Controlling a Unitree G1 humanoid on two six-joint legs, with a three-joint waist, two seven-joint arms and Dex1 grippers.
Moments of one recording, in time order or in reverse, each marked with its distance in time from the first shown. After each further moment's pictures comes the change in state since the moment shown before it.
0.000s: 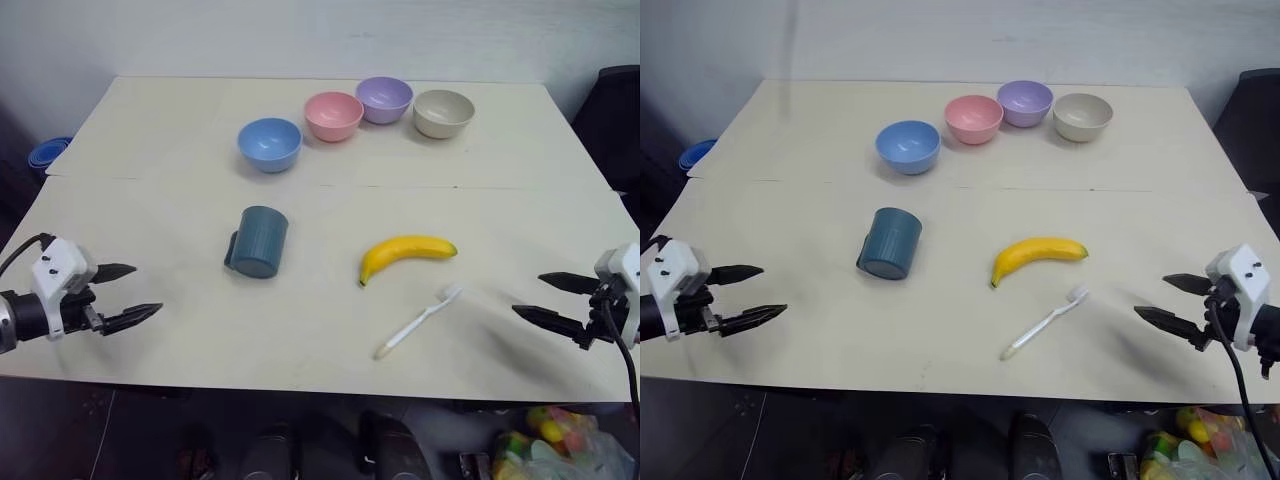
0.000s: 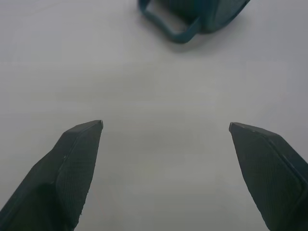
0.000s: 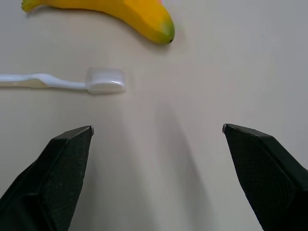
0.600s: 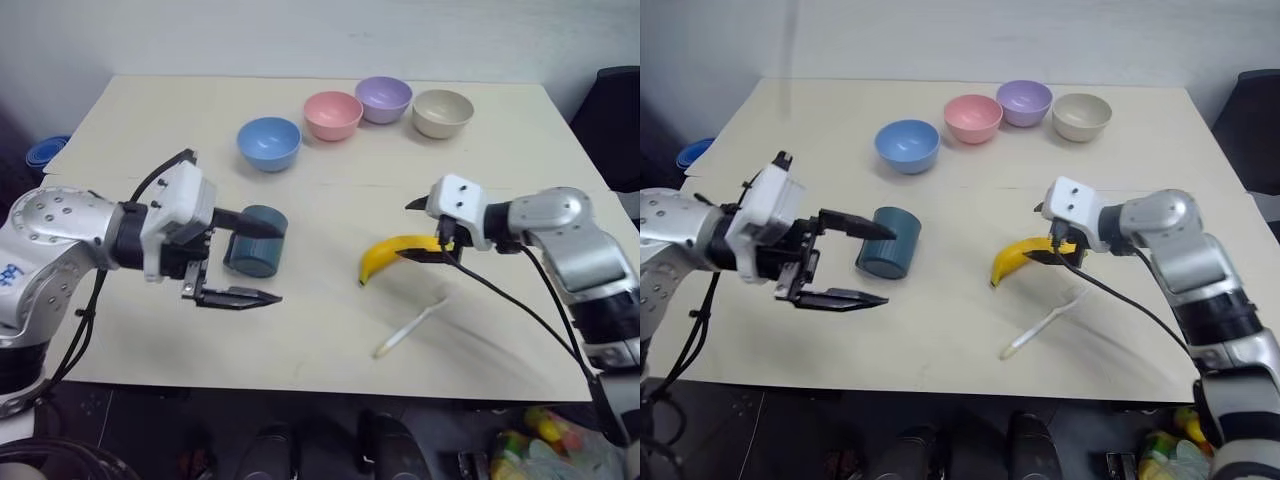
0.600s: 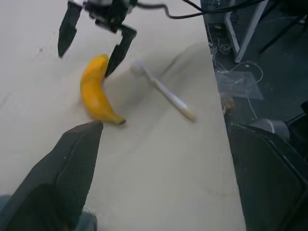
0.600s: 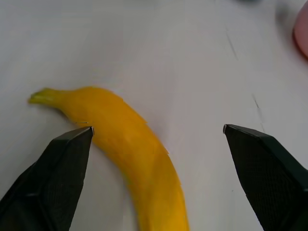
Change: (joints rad) left arm -0.611 -0.029 -0.440 -0.249 -0.204 0.205 -0.099; right arm -0.873 0.244 0.760 0.341 -0.444 -0.234 -0.015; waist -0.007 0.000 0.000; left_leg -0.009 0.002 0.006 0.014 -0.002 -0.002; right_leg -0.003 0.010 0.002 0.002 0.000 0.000
